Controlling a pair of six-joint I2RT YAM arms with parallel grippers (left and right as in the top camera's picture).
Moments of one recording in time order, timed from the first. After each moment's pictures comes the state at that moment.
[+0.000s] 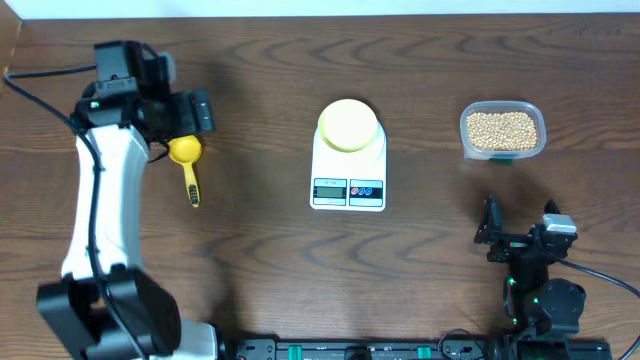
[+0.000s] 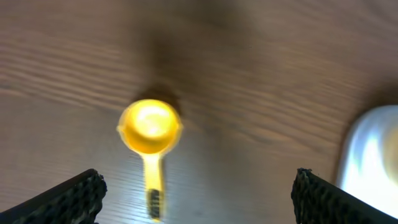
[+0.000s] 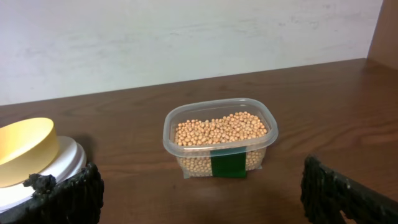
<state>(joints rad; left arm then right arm) 0.20 1.65 1.45 -0.87 0.14 -0.04 -0.03 0.01 0.01 -0.07 0.02 0.12</state>
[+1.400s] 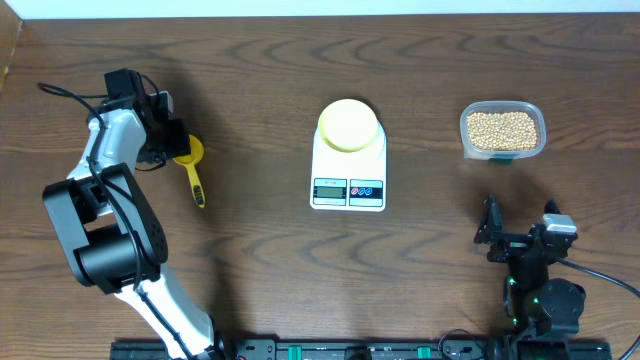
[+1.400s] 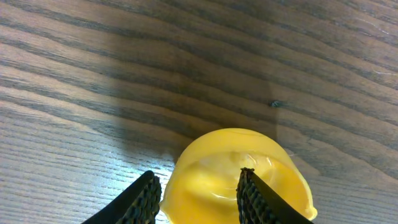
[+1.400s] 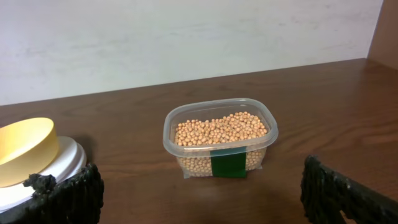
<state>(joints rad) 0.30 2.03 1.42 -0.71 0.12 0.06 -0.03 0.01 0.01 -0.07 0.02 0.12</state>
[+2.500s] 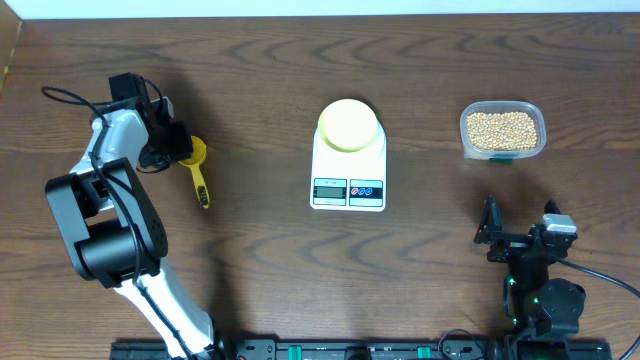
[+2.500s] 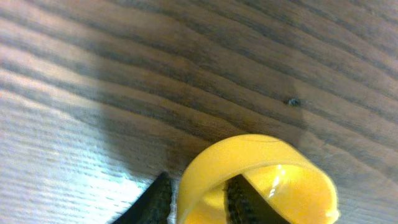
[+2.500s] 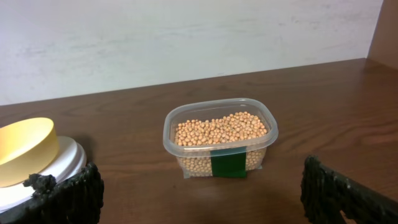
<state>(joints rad) 0.30 2.06 1.42 -0.72 0.13 -0.02 -0.03 0.01 0.01 -0.07 0.02 0.12</state>
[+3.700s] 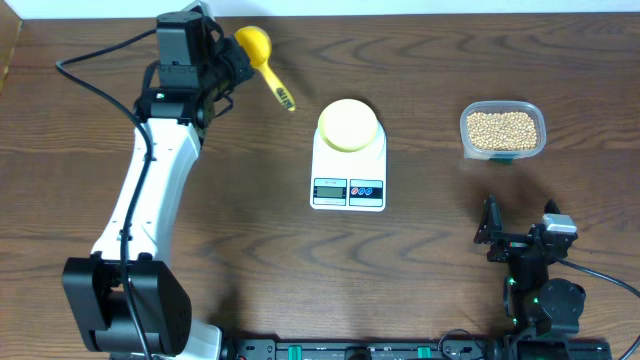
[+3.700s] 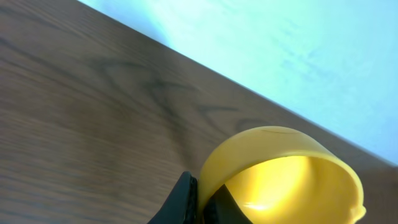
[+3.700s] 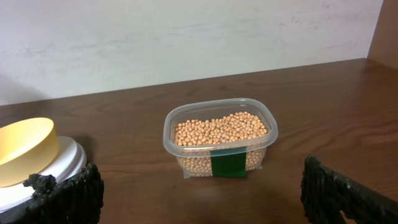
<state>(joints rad) -0.06 1.67 1.42 -0.37 0.19 -0.57 -0.03 0.01 0.01 -0.07 0.02 0.12</state>
